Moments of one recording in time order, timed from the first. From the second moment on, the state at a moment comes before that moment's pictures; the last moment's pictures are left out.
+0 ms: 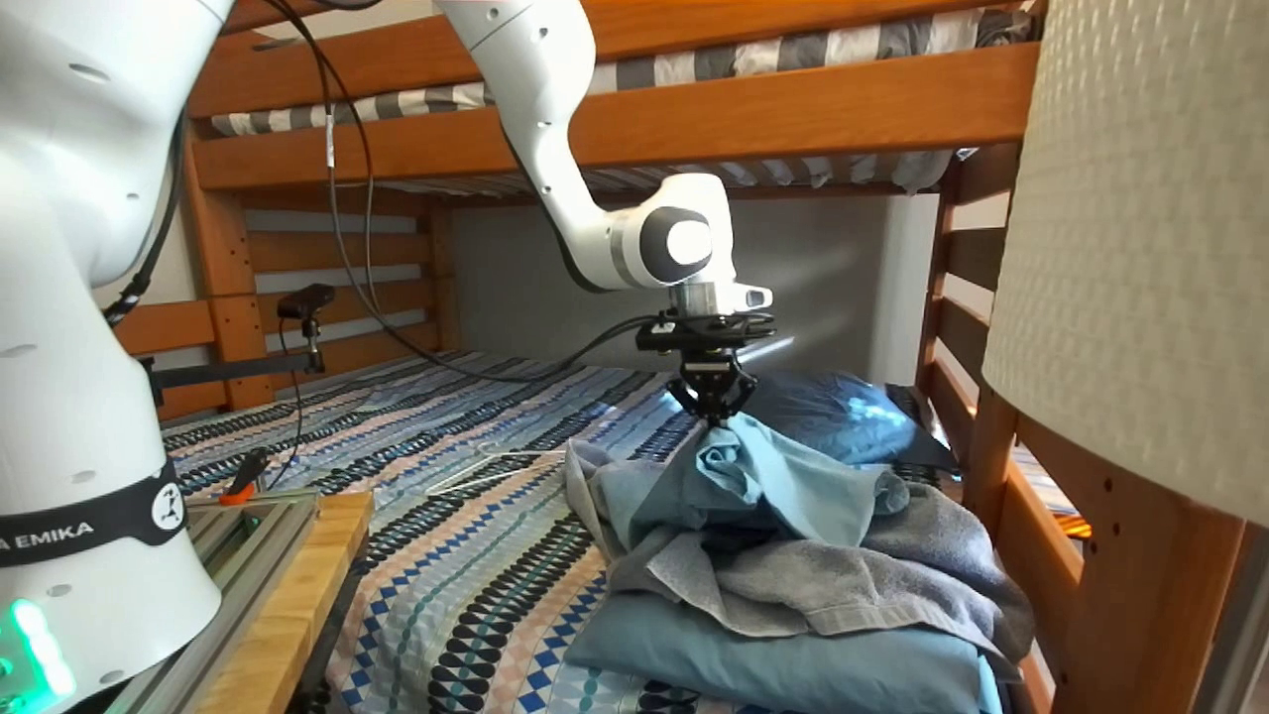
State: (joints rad) arm 0.16 0.51 0.14 -1.98 -0.32 2.60 -0.38
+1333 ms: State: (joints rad) arm 0.08 0.83 0.30 -1.55 -0.07 2.39 -0.66
